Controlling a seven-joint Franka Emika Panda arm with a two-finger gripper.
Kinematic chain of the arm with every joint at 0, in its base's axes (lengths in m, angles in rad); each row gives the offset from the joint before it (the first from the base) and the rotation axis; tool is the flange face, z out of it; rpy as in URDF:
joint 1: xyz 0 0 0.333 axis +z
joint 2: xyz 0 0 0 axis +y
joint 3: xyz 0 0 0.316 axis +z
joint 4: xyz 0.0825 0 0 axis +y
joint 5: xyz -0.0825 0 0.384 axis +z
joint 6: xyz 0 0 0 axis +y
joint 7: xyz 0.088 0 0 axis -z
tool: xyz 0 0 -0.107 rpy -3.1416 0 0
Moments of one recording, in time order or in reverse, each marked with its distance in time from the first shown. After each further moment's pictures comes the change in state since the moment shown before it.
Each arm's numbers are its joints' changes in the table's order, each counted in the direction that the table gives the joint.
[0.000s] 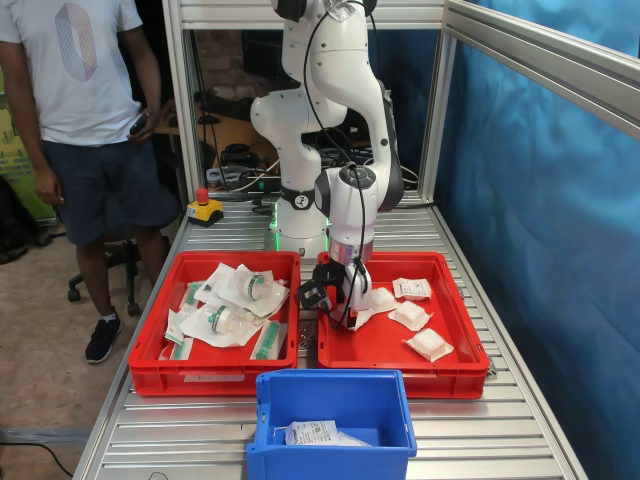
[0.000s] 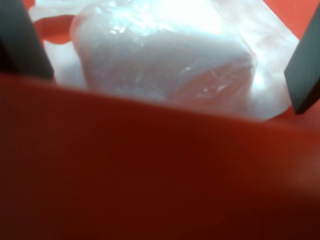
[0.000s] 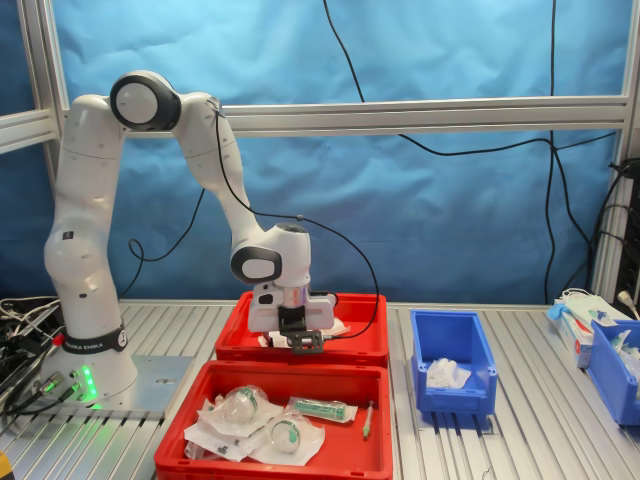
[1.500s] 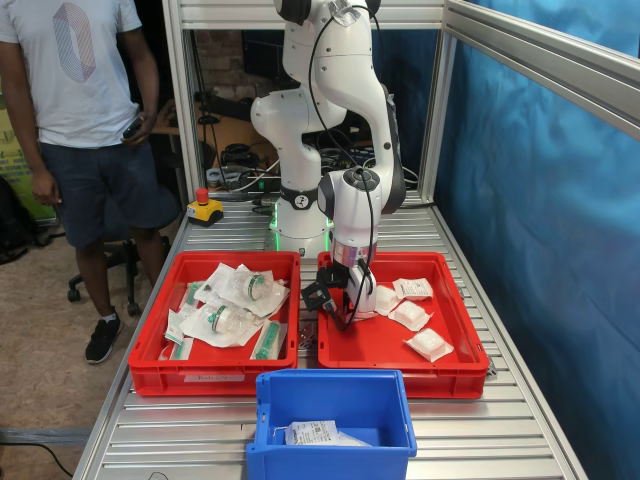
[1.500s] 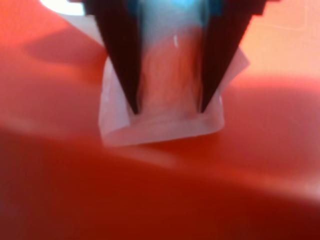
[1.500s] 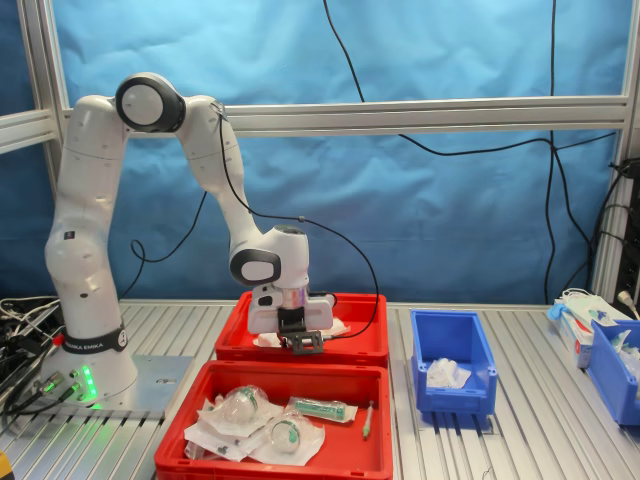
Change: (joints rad) arm 0.023 0.022 -0.002 0.004 0.000 -0.038 0.000
